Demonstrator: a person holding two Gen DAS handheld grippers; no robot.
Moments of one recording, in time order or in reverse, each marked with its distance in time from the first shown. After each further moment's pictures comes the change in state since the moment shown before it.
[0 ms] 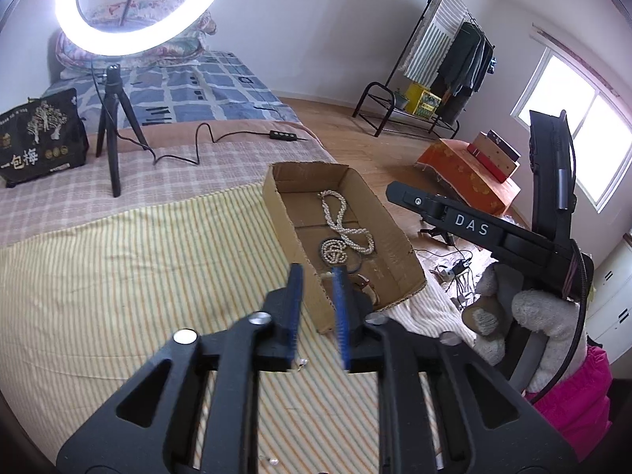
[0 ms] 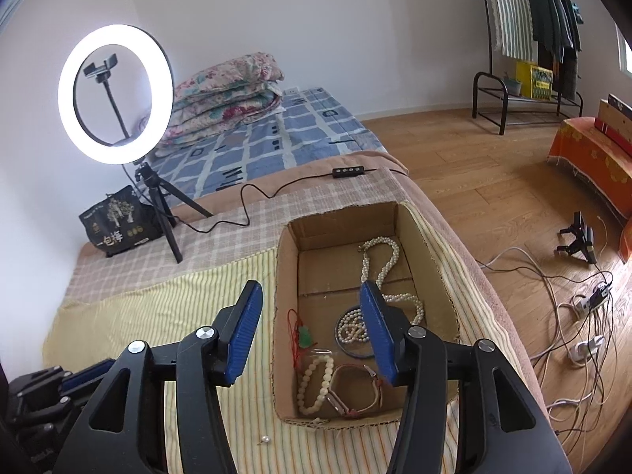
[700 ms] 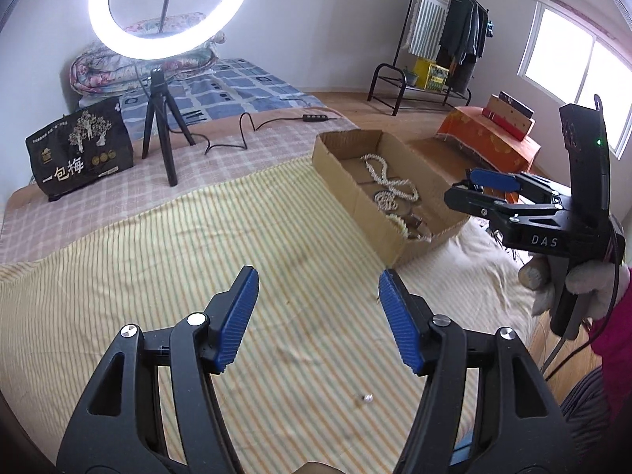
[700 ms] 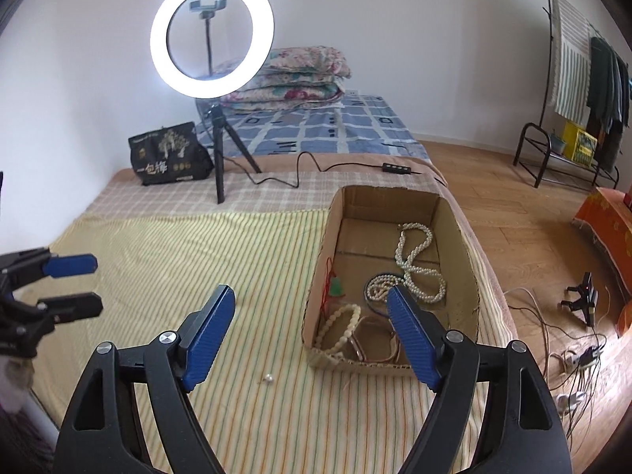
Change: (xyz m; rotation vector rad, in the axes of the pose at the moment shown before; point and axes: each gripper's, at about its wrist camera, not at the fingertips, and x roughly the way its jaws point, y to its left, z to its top) left arm -0.044 0.043 -0.060 0.154 0.031 0.115; right arm -0.027 0.031 -0.068 -0.290 -0.014 0.081
